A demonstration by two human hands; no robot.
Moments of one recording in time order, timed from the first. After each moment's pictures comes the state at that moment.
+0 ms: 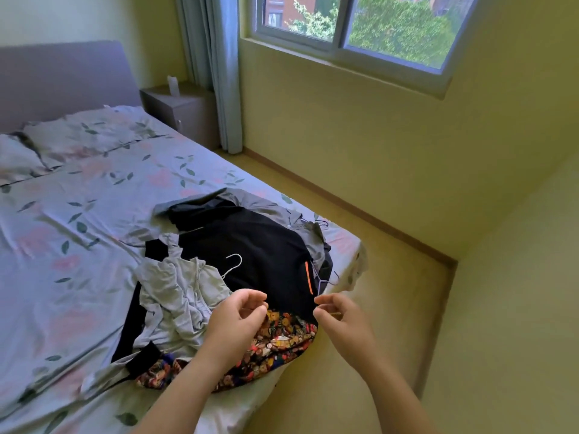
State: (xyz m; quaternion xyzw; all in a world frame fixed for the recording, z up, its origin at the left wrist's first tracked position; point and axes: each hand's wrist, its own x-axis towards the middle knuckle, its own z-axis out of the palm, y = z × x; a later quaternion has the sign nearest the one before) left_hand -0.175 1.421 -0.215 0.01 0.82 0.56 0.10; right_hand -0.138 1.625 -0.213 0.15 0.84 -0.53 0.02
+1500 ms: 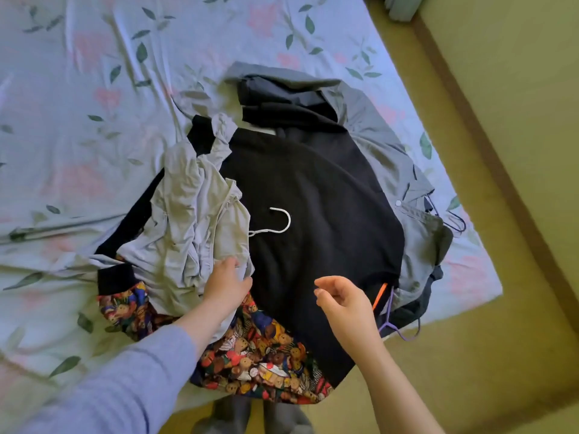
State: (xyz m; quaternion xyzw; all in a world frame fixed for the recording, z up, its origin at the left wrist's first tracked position) left_hand -0.427 1.426 -0.552 -0.38 0.83 0.35 0.21; right_hand -0.475 1.642 -0.452 0.05 0.84 -0.44 0.31
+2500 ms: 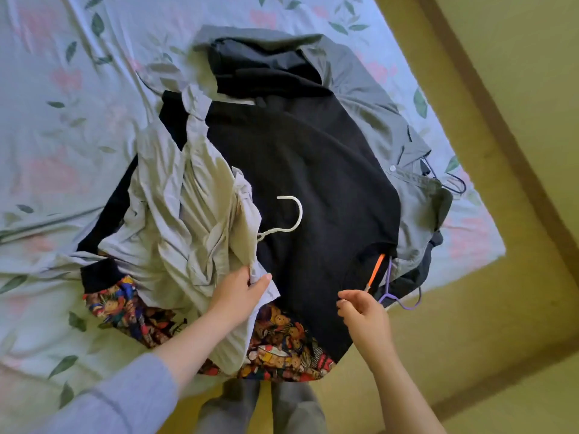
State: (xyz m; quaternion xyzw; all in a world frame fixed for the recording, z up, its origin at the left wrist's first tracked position) left_hand -0.406 1.471 -0.544 -0.29 0.84 0.39 0.24; right_hand -0.441 1.701 -0.514 0.22 0.82 -0.43 0.31
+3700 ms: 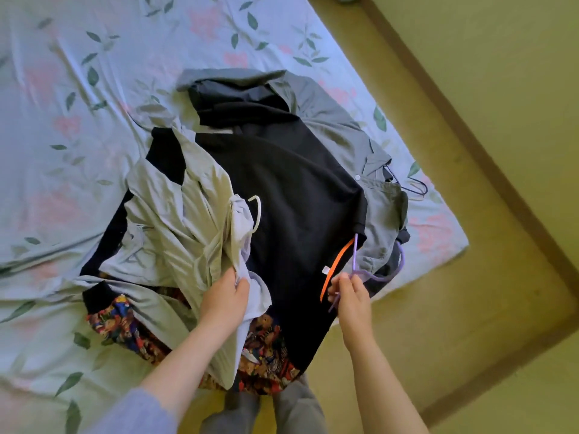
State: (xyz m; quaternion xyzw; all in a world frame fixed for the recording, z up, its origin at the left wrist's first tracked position) left_hand -0.411 1.505 -0.466 -0.34 0.84 0.38 0.18; right_hand -0.454 1.708 -0.482 0.30 0.70 -0.62 0.19
